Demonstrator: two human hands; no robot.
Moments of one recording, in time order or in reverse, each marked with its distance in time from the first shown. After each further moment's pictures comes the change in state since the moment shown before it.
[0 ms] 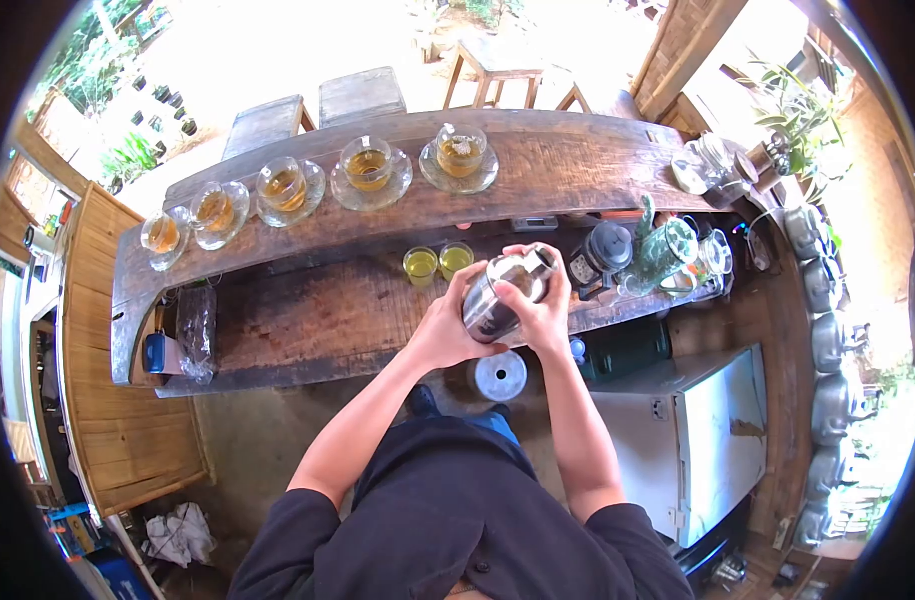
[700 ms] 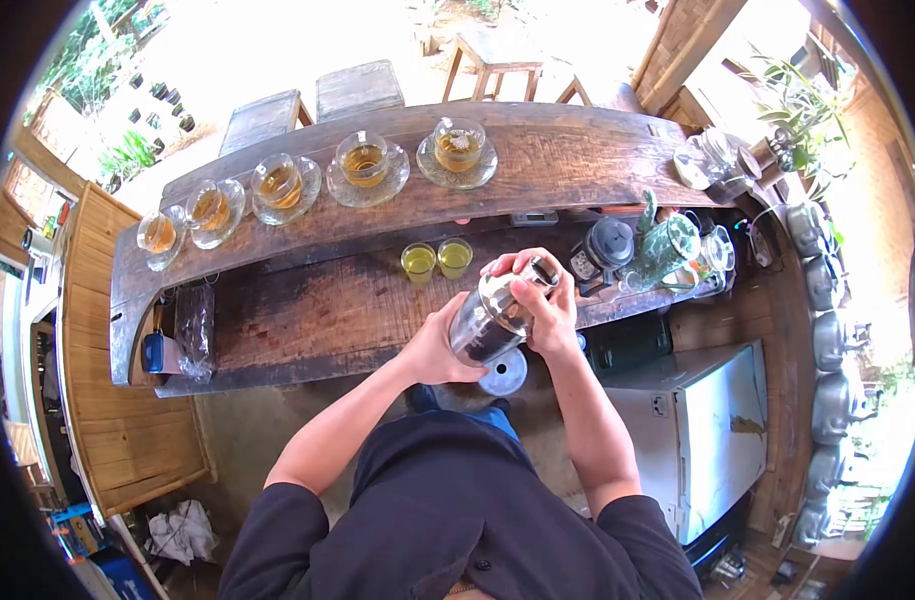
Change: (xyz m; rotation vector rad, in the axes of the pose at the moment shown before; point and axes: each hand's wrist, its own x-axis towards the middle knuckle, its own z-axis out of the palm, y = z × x) left_hand -0.019 -0.017 -0.004 -0.349 -0.214 -0.063; right_hand 0.005 -0.023 0.002 0.258 -0.209 0.067
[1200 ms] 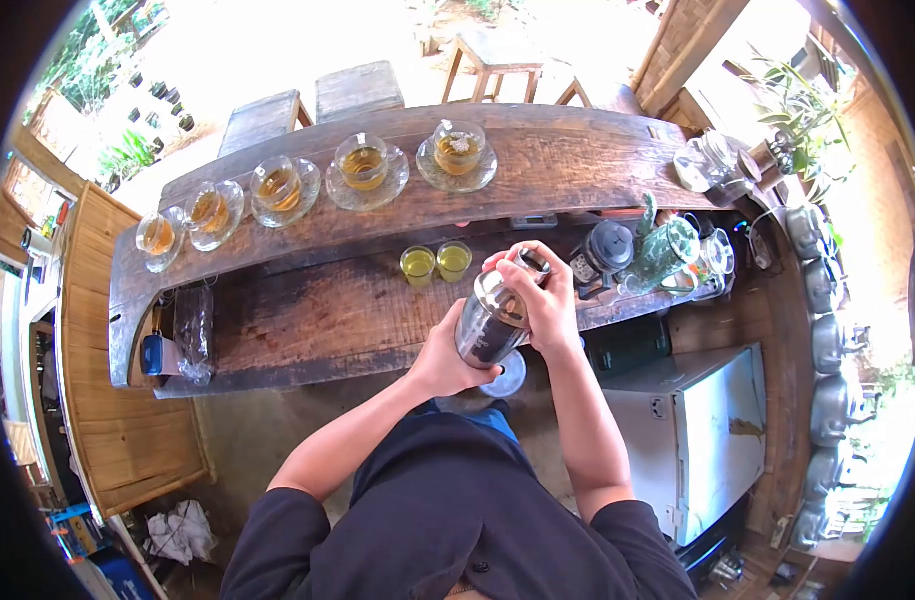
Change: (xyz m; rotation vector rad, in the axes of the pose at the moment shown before) left_hand -0.006 0.008 0.022 0.026 0.159 -0.069; right_hand 0.012 -0.016 0.012 -0.150 0.155 0.175
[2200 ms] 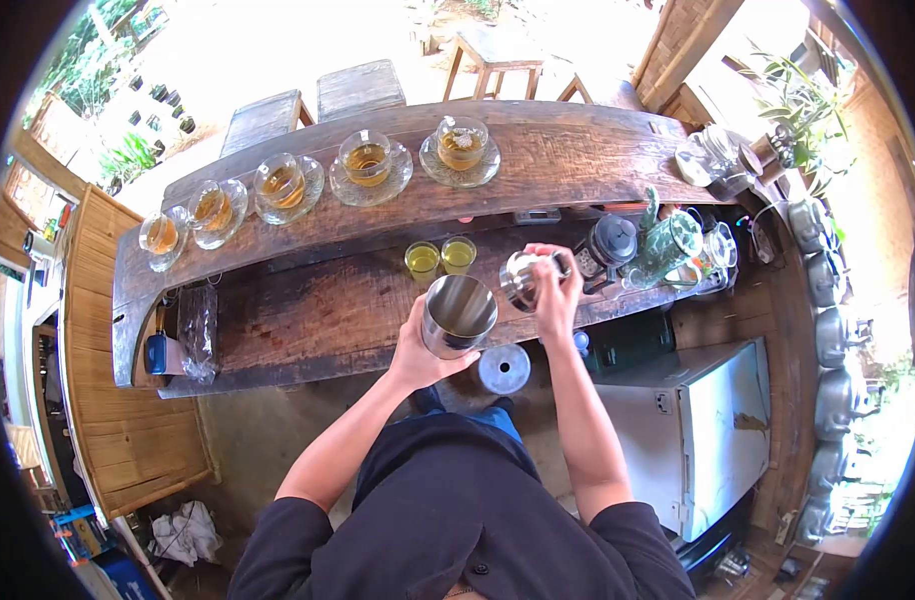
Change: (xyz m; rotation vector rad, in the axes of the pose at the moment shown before) left_hand -0.016 -0.035 -0.026 -0.022 0.192 0.173; right_hand 0.010 0.087 -0.047 -0.064 0.326 -0.260
